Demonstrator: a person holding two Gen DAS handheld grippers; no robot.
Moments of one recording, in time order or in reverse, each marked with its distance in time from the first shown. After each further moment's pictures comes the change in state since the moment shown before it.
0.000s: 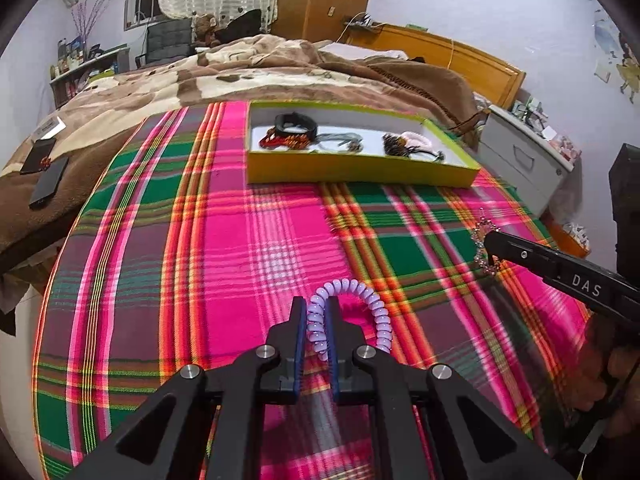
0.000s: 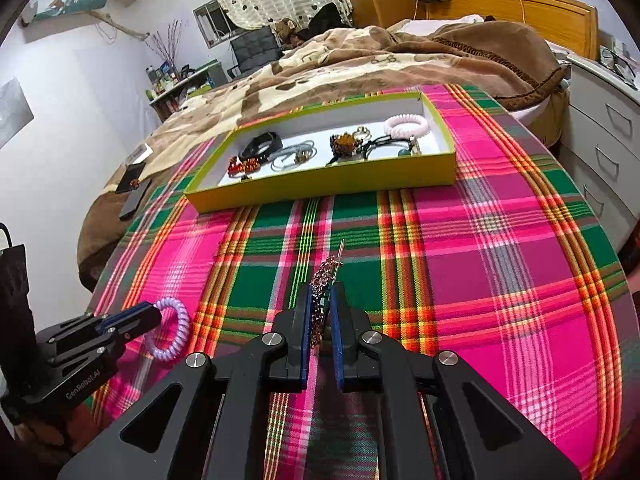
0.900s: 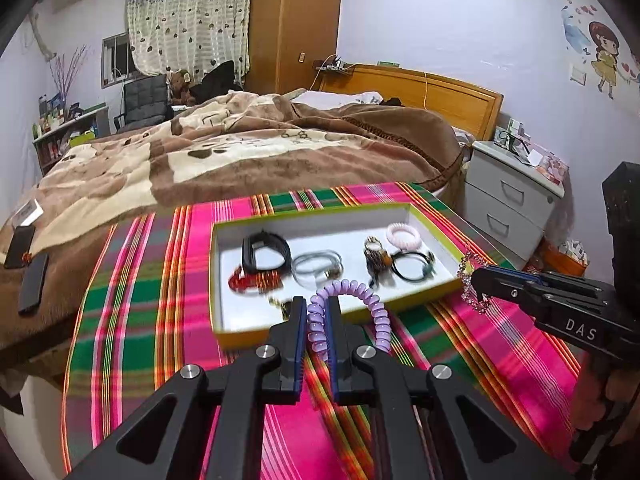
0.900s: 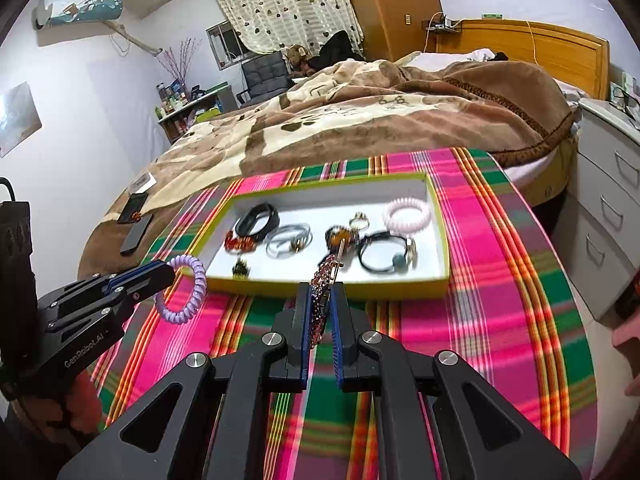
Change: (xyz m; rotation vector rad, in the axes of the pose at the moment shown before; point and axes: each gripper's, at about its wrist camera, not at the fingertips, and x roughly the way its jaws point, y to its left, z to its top) left arm 0.020 -0.020 0.109 0.110 -0.165 -0.014; right arm 0.006 -0.008 0.080 -0.055 -0.088 0.006
